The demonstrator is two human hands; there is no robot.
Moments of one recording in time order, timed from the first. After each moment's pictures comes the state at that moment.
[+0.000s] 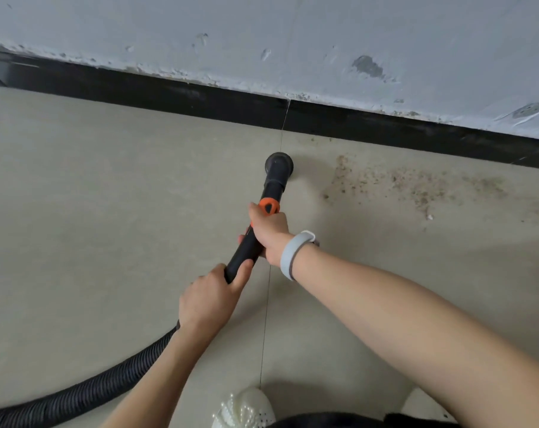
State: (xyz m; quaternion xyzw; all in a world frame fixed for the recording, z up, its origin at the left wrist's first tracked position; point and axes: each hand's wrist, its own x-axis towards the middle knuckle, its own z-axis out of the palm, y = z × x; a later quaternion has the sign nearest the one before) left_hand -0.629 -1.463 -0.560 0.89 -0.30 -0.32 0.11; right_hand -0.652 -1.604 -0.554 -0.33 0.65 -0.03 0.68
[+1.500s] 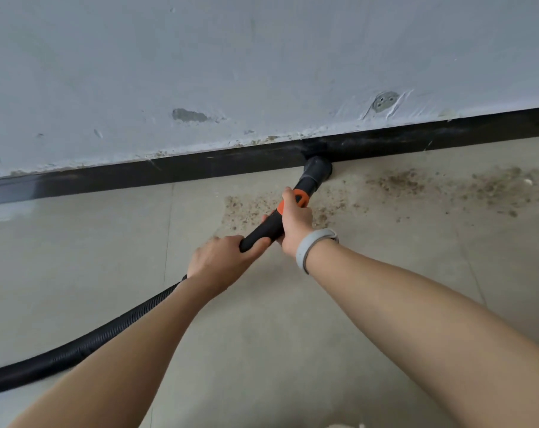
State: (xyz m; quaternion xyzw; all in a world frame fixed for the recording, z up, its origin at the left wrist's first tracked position) left_hand -0.776 -1.710 -0.525 0.85 -0.46 -0.26 -0.02; right_hand -0.859 -1.820 -0.565 -0.17 0.61 -0.23 0.74
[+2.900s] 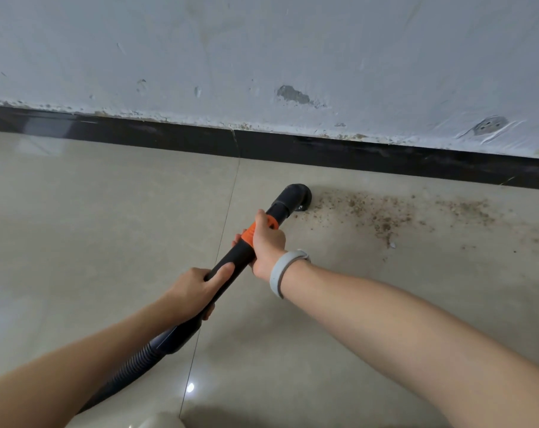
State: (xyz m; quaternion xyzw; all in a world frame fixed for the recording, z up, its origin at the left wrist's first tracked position) left_hand -0.686 -1.560 -0.537 0.84 -0.26 -0.46 0.16; right_hand -0.749 -1.692 -0.549 -0.22 0.58 -0.09 0.78
